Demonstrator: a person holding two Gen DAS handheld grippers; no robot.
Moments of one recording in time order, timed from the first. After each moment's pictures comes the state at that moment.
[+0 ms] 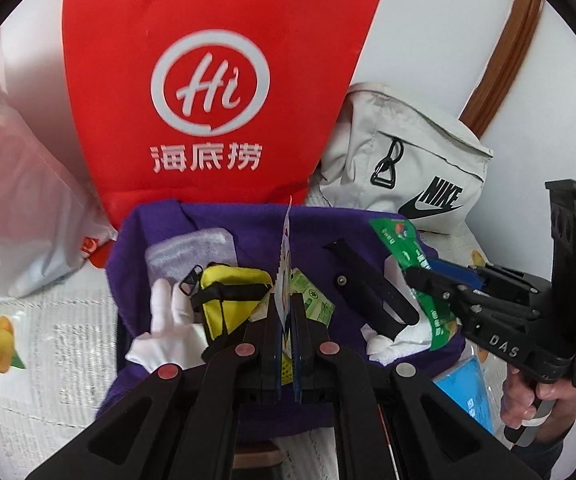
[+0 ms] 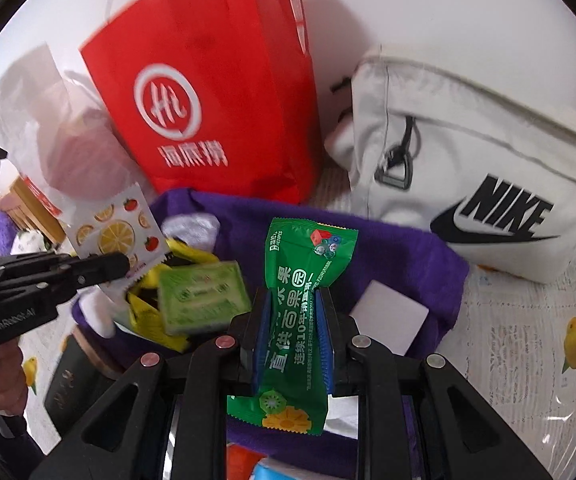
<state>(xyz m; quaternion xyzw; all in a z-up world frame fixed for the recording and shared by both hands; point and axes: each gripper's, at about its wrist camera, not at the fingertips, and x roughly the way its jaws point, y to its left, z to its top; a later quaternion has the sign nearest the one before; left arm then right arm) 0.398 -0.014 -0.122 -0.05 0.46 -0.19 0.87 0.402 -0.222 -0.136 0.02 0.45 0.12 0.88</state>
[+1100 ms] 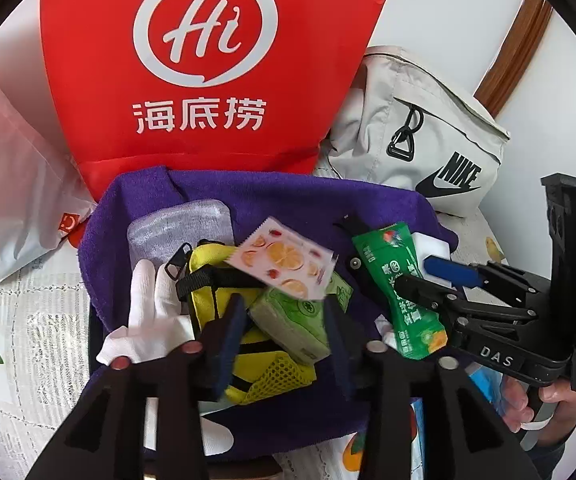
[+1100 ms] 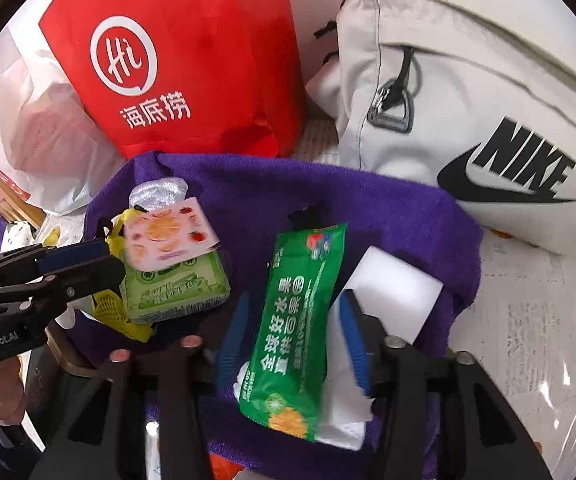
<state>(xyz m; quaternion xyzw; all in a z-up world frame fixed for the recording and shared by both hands) 0.410 -0.025 -0.151 -0.04 0.49 -0.18 0.85 0.416 -0.221 -0.175 0.02 0.49 0.10 0.87</state>
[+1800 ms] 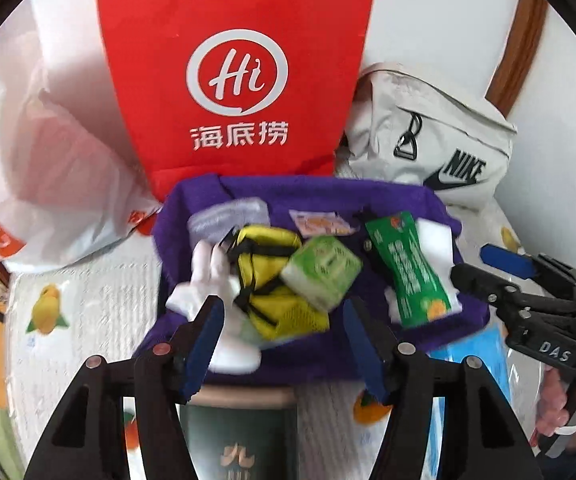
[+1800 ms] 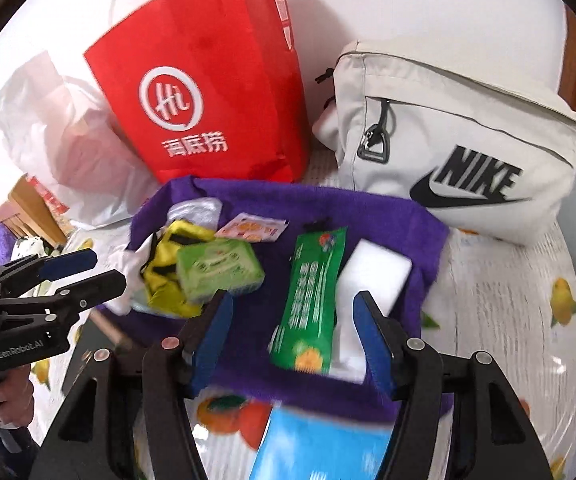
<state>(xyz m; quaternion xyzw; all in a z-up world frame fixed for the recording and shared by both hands) 0.357 -0.018 -0.102 0.01 0.49 -0.11 0.87 0.352 -0.224 -0.118 0.04 0.46 0.10 0.88</state>
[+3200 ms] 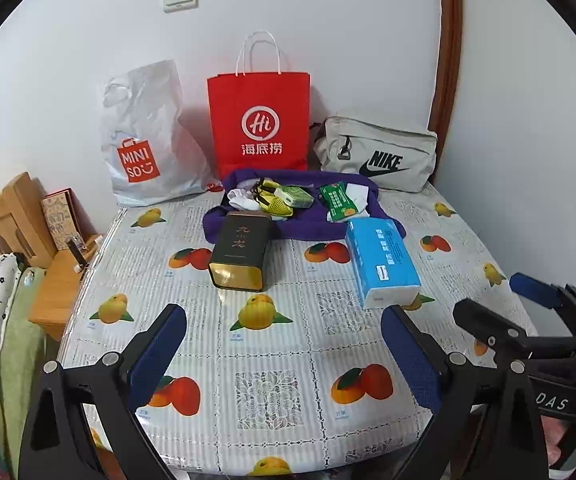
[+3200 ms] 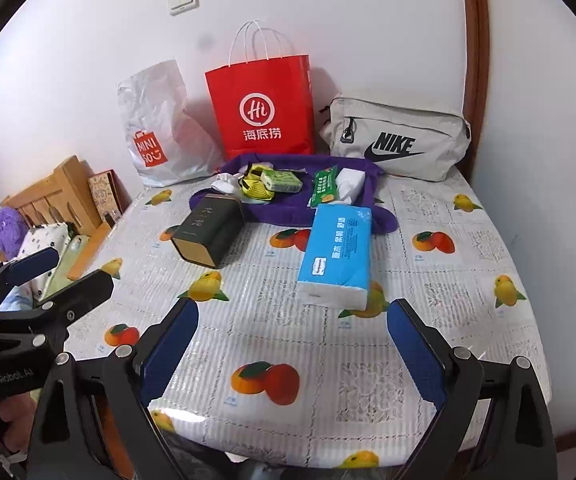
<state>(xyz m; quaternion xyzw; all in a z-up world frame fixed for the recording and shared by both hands) 0.018 -0.015 -0.009 0.01 0.37 -0.05 0.93 0.012 -0.202 -0.042 0.03 0.38 0.06 0.92</state>
